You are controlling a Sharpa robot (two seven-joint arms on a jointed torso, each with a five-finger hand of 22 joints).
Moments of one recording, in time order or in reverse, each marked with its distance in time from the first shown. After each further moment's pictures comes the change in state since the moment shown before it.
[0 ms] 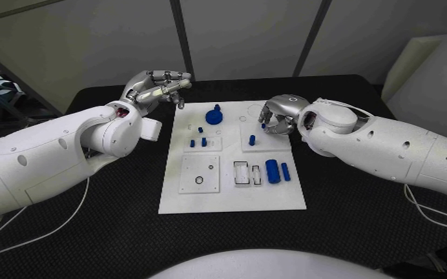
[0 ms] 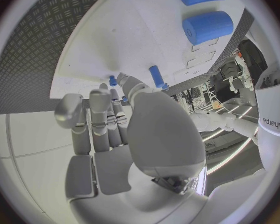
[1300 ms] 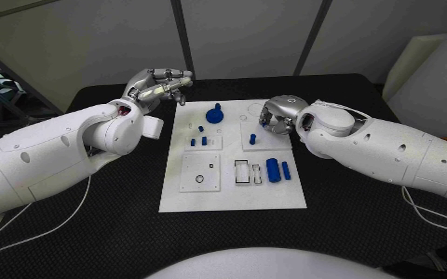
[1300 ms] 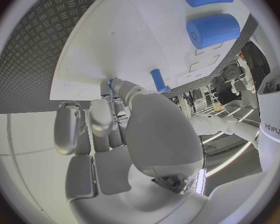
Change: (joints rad) left arm 0.000 0.007 0.000 -0.006 0.010 -0.005 0.001; left_hand -0.004 0.004 -0.003 -0.003 0.000 0.000 0.000 0.000 -0.003 -0.004 0.004 0.009 0.002 -0.007 0.000 -0.004 -0.006 0.055 -0.003 0.004 -0.008 -0.006; right arm -0.016 0.012 0.001 -0.001 -0.033 -0.024 -0.029; right_hand 0.022 0.064 0.121 -0.055 -0.059 0.091 -0.023 0.023 0.014 0.102 -0.030 0.015 0.011 0.004 -0.004 0.218 0.191 -0.037 0.096 -0.015 0.170 0.175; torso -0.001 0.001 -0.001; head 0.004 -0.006
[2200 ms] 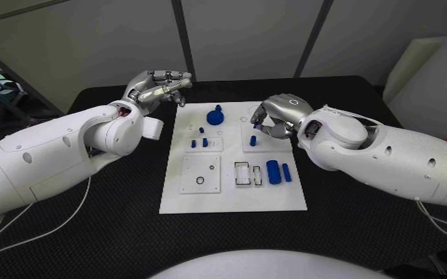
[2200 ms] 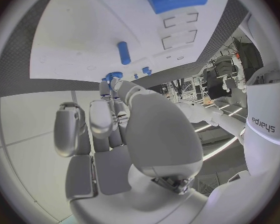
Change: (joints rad) left arm 0.000 0.001 0.000 -0.013 0.001 0.000 0.000; left_hand 0.000 0.000 0.000 0.000 0.000 -0.004 0.004 0.000 -0.001 -0.005 -0.002 0.004 0.001 -0.003 0.003 0.000 -0.003 0.000 0.000 0.000 -0.004 -0.003; right arm 0.000 -0.100 0.004 0.265 -0.014 -0.128 -0.021; right_hand 0.000 0.000 0.005 -0.005 0.007 0.007 -0.001 -0.004 0.001 0.007 0.000 0.000 -0.001 0.000 0.000 0.015 0.009 0.000 0.012 0.002 0.016 0.000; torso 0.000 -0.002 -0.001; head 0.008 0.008
